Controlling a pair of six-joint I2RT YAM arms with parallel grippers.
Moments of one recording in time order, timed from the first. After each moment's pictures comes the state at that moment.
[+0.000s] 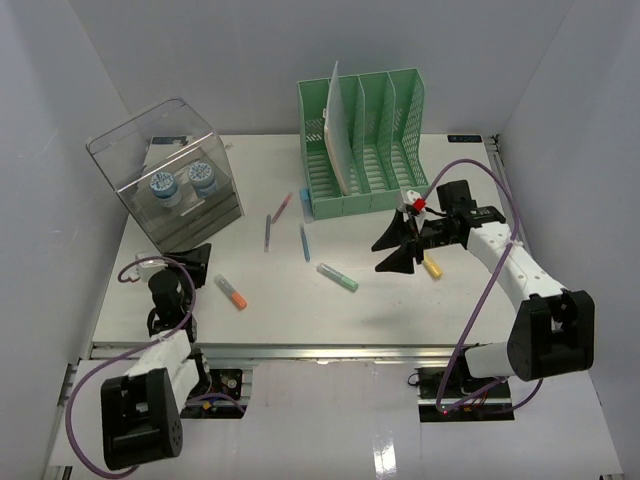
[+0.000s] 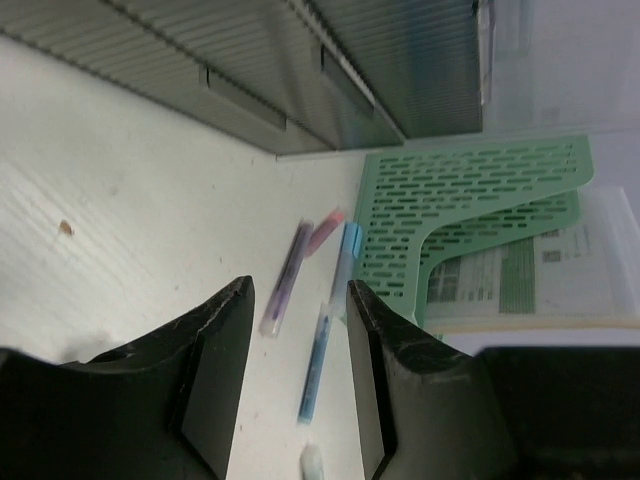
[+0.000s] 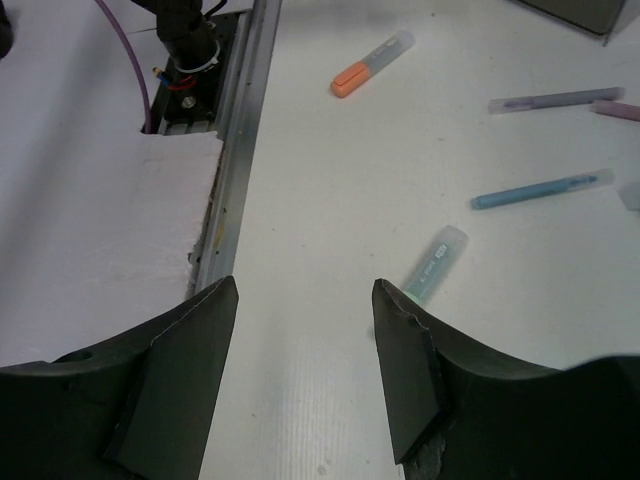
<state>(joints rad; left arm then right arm) 0.19 0.88 0.05 0.62 0.13 -1.20 0.25 1.37 1.03 -0.76 -1.36 -0.92</state>
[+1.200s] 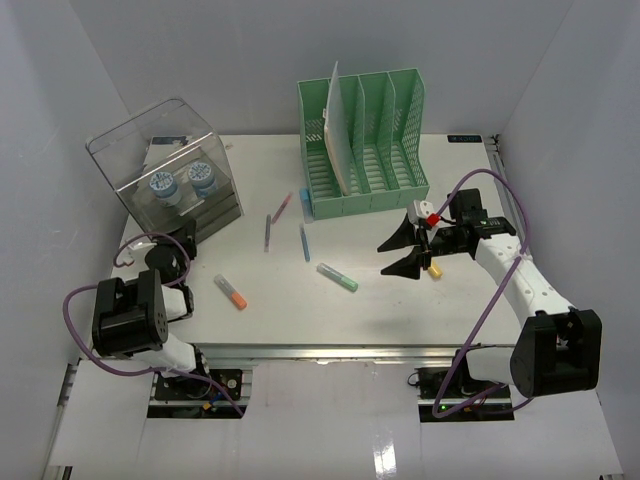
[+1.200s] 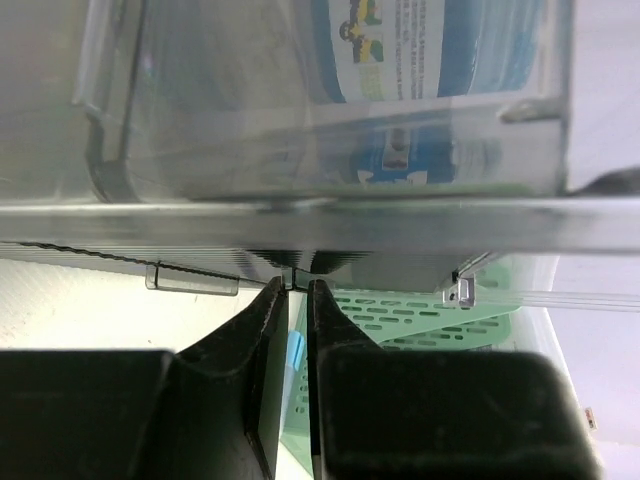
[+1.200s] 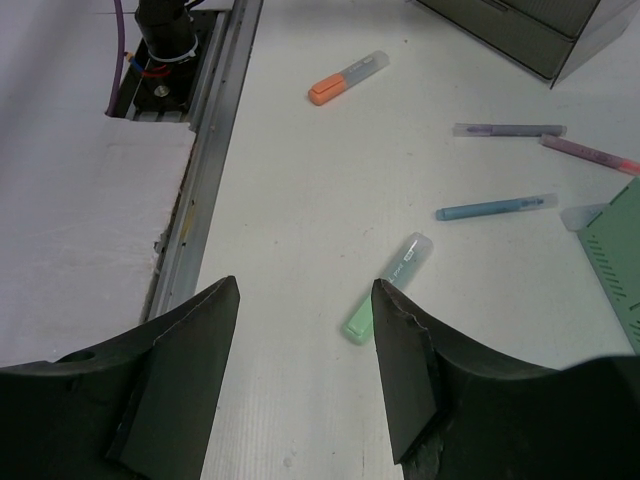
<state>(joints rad) 0.24 1.52 0.24 1.16 0.05 -1.36 0.17 1.27 0.94 -0.77 -1.40 -1.09</state>
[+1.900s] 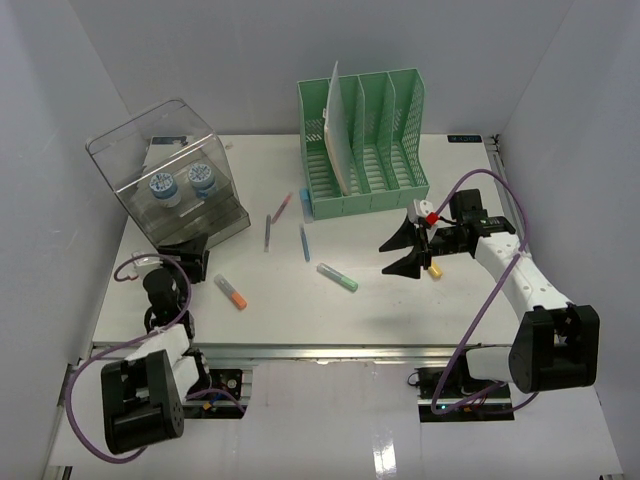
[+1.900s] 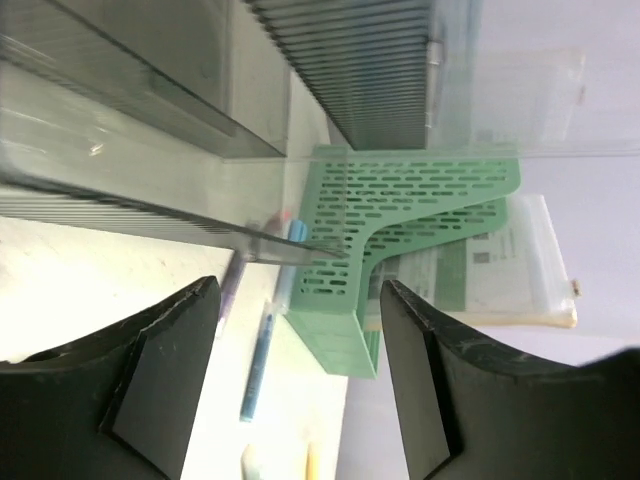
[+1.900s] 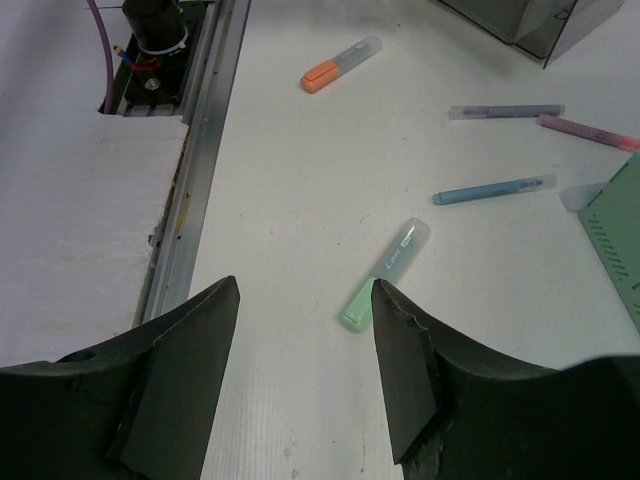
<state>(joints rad) 0.25 1.02 0.06 0.82 0.22 -1.33 0.16 1.29 0.94 -0.77 -1.38 -1.09</state>
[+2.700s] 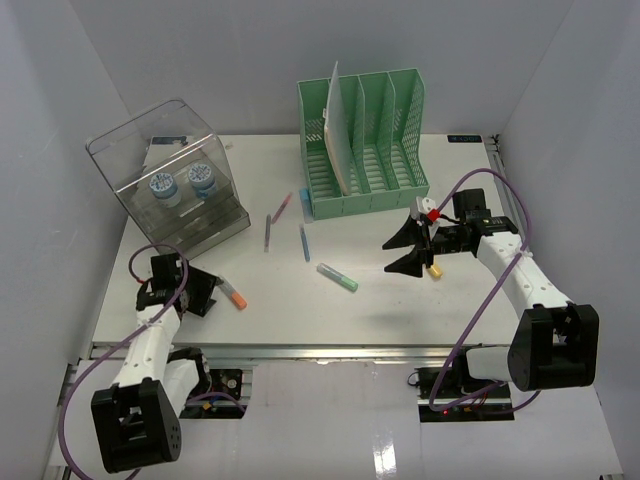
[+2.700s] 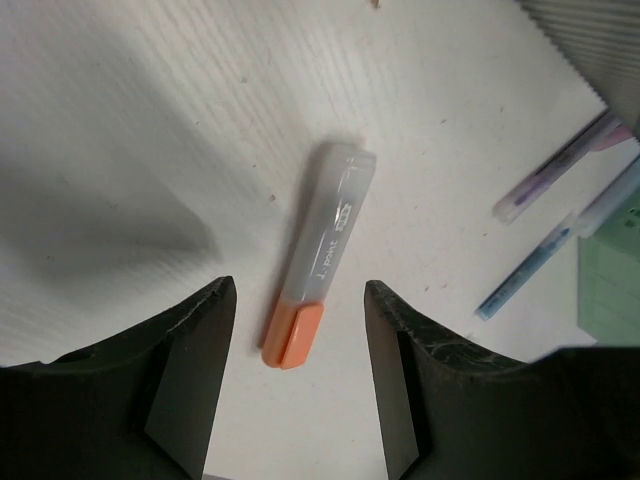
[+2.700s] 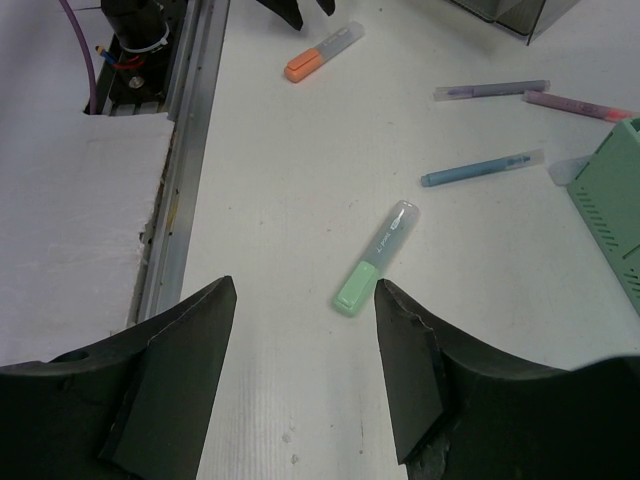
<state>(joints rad) 0.17 0.89 0.41 -0.47 0.14 -1.01 0.13 1.30 0.93 -0.75 -1.36 -1.05</state>
